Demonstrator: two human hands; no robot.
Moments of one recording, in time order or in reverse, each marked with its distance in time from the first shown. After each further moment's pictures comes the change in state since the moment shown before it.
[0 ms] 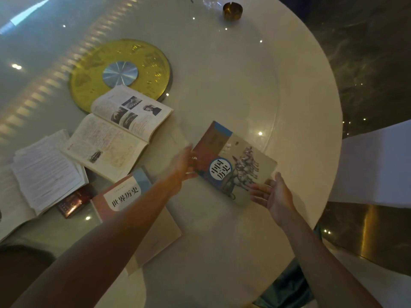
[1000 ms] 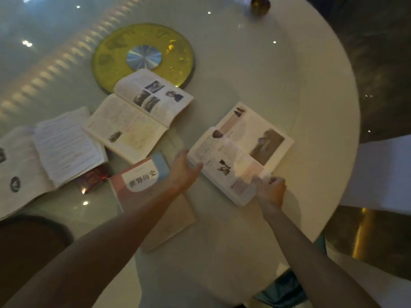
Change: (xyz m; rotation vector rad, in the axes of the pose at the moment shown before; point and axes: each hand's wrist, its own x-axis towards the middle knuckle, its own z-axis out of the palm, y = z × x) left_hand -0.011 -0.055 -0.049 0.572 0.205 0.304; right_hand -0.011 0.048 0.057 -0.626 0.465 -0.328
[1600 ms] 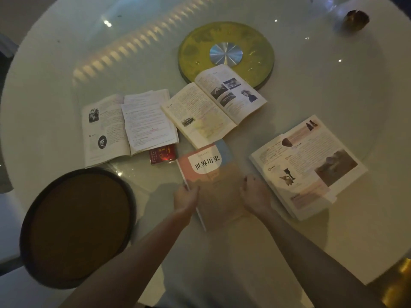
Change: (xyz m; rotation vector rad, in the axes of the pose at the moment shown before) left_hand -0.085 -0.154 -0.072 -0.571 0.378 -0.538; right_hand -0.112 -0.018 0.146 -0.776 -0.503 -0.841
